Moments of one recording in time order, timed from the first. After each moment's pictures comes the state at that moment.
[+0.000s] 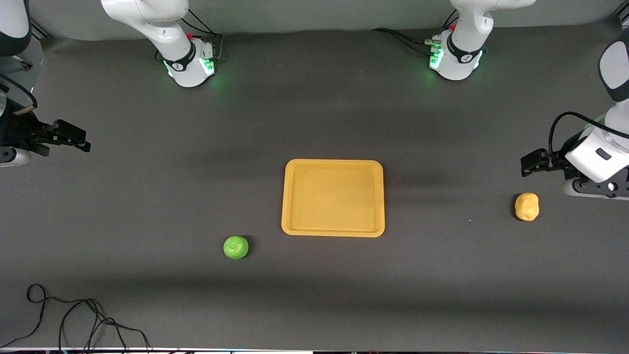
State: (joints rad) left arm -0.03 0.11 0.01 -1.66 0.01 1.76 0.07; right arm -0.02 0.00 -0.02 -1.62 0.00 1.59 -0.10
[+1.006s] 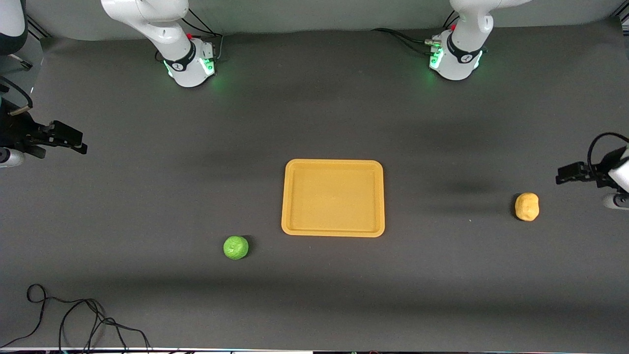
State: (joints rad) left arm 0.17 0.23 0.03 -1.69 0.01 1.86 0.30; right arm -0.02 0.01 -0.02 -1.59 0.00 1.59 -0.10
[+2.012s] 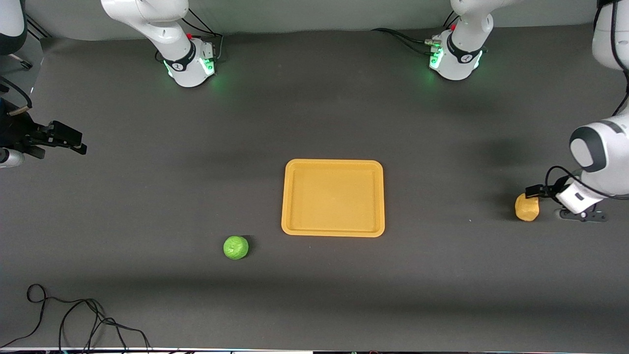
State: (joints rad) left arm 0.29 0.48 0.00 -1.98 0.01 2.37 0.38; right arm -0.02 0.02 -0.02 -1.59 0.00 1.59 -0.10
